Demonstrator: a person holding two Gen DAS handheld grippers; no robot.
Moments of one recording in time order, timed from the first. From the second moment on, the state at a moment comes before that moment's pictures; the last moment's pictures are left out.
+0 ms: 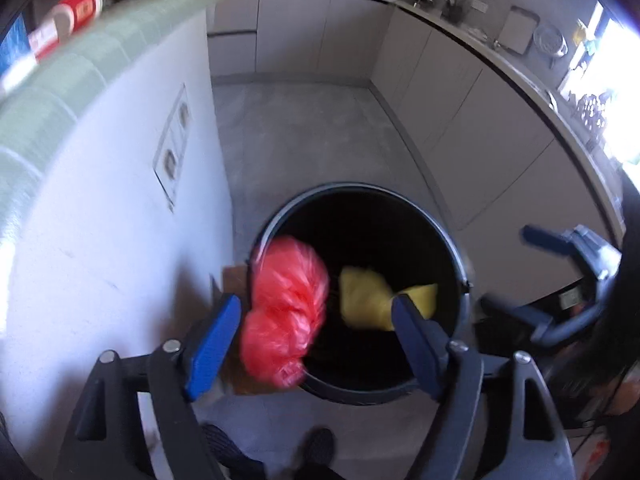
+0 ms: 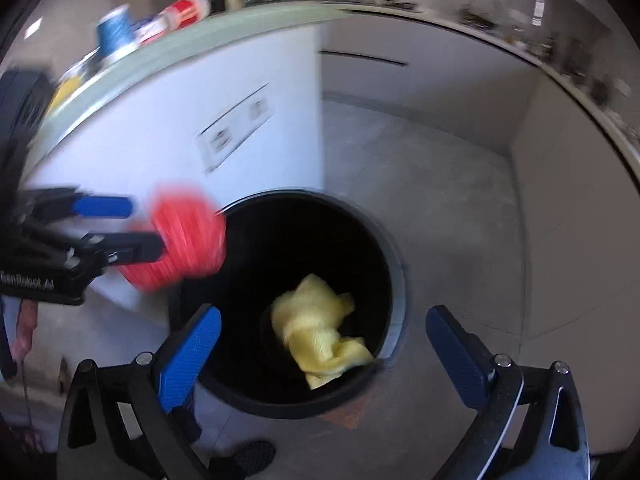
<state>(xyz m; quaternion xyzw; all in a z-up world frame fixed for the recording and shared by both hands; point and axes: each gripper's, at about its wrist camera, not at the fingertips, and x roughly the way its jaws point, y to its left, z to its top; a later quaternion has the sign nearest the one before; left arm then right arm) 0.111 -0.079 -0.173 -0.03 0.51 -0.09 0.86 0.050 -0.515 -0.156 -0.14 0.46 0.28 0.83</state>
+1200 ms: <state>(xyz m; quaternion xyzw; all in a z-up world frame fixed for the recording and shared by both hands) 0.031 0.006 -0.017 -0.07 0.37 0.01 0.93 -0.006 -0.516 0.003 -0.02 0.40 0.20 0.89</state>
